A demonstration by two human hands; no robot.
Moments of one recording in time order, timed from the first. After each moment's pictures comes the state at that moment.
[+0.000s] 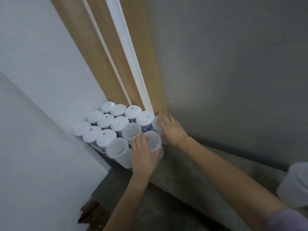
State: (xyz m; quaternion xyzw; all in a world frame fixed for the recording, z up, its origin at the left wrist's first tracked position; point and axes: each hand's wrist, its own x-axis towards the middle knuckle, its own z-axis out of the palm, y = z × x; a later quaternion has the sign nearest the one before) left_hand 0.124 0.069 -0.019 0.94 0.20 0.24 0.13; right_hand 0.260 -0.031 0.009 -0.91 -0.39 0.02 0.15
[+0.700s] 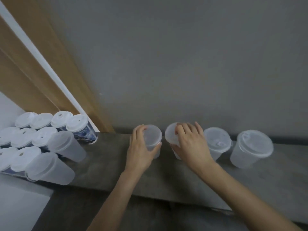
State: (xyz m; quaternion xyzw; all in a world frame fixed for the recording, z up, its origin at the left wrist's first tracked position) left_hand 0.157 -0.090 -0.020 0.92 -0.03 0.14 0.36; right_hand 0.162 -0.280 -0.003 -0.97 -0.12 -0.17 0.10
